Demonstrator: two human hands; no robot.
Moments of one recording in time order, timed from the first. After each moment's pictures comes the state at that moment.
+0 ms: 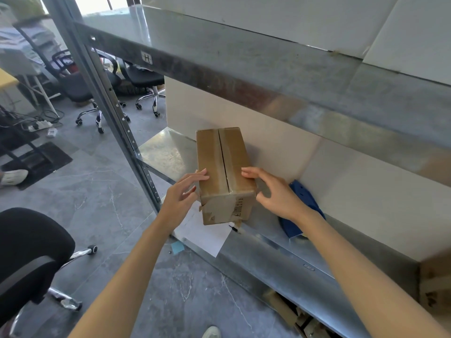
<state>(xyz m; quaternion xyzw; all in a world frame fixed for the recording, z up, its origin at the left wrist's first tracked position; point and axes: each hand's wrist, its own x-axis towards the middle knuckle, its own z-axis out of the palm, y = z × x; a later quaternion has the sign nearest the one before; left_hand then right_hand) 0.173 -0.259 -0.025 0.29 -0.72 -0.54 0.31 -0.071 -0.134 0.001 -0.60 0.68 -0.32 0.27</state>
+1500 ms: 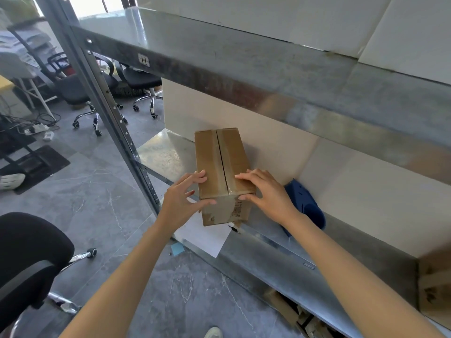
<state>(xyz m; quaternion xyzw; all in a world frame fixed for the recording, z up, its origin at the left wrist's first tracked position) 0.169 -0.261 -0.028 0.31 -0.79 -0.41 0.33 -0.059 -0.142 -0.012 -0.64 0.70 -0.28 0.13</state>
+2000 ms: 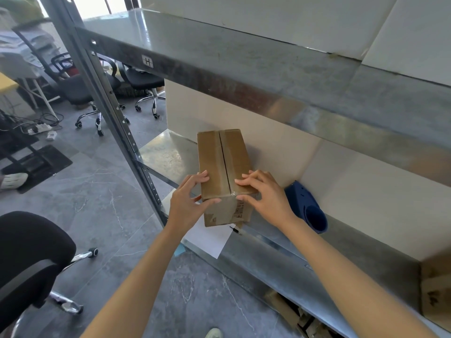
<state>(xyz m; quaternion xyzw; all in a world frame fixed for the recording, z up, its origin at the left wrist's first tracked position) 0.159 -0.250 -0.035 0.32 -0.74 -0.45 0.38 -0.049 -0.143 -0.019 -0.62 0.70 -0.34 0.10</state>
